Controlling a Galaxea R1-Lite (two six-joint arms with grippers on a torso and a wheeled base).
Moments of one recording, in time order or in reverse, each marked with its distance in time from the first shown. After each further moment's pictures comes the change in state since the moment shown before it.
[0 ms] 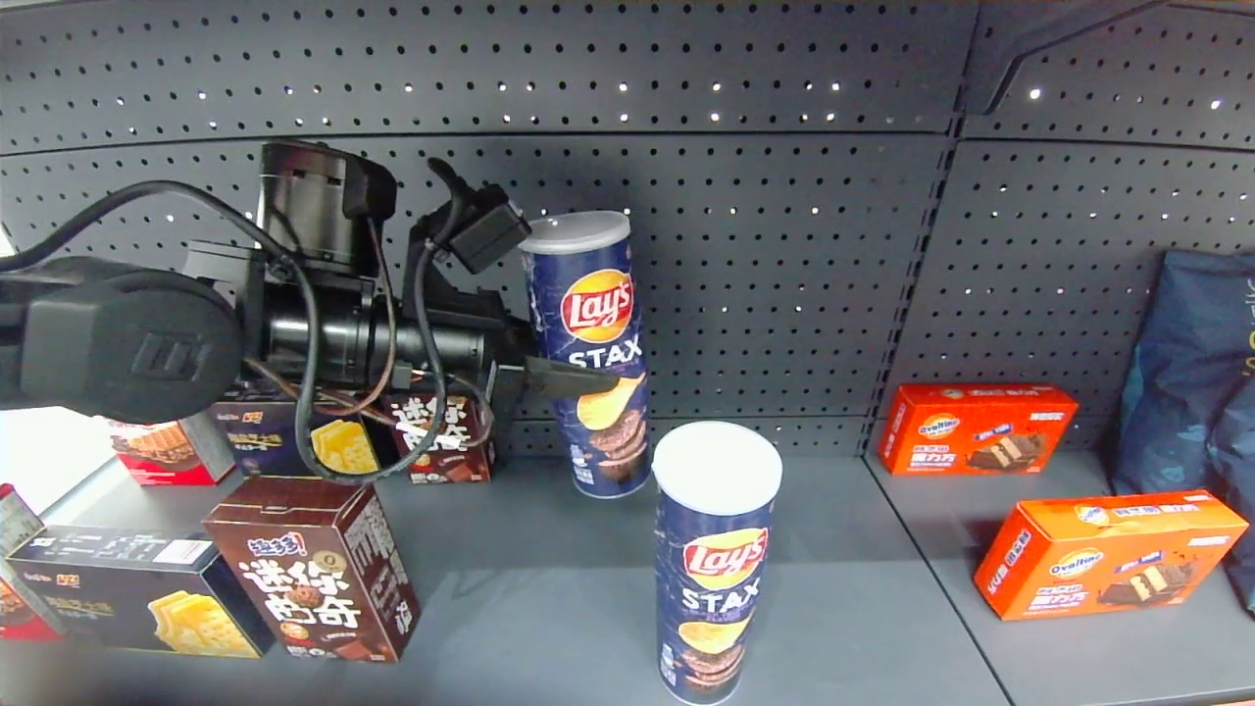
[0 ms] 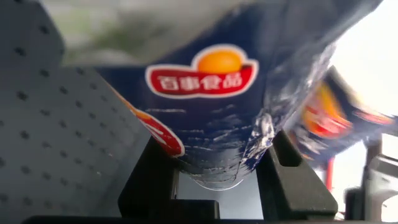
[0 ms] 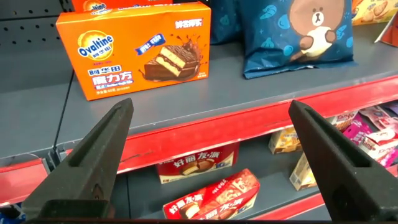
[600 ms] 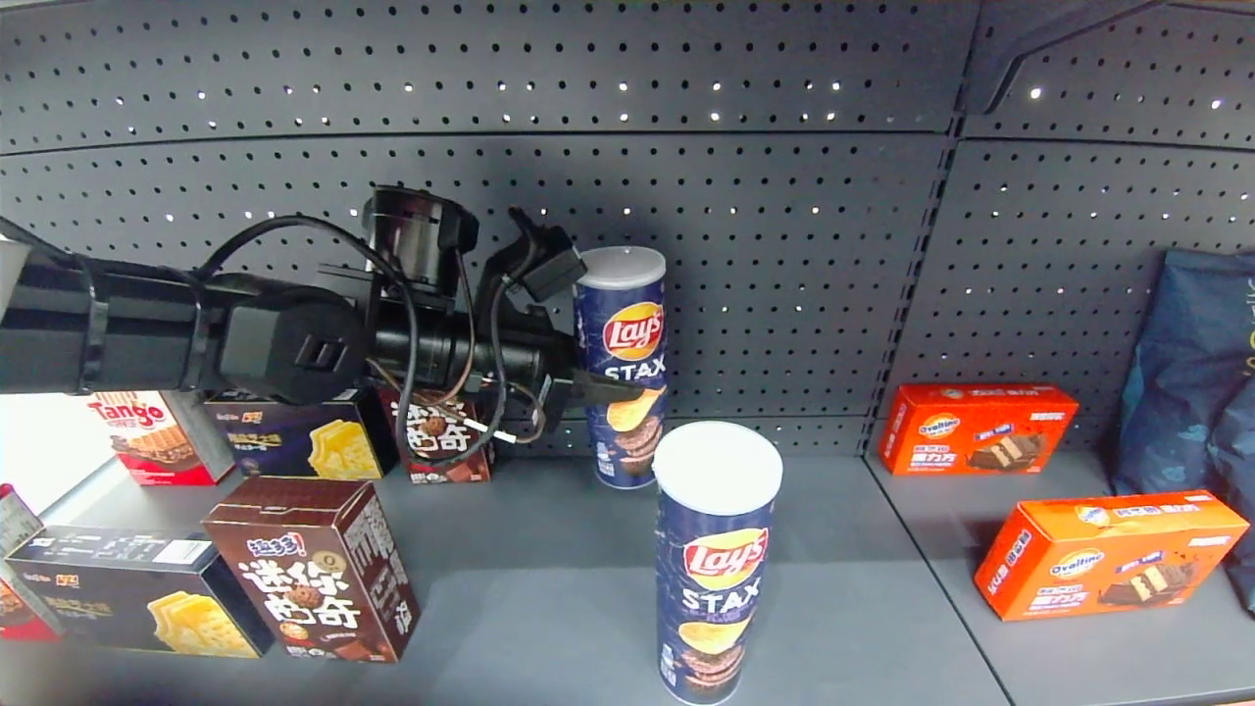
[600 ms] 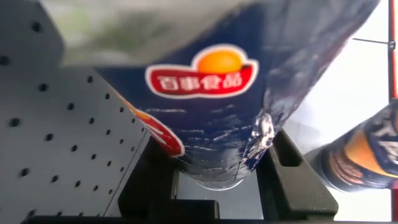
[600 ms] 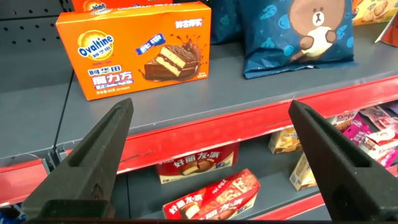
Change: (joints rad) left arm -0.004 0.177 -0.126 0.004 0.011 0.093; right arm -0.001 0.000 0.000 -0.001 0.000 0.000
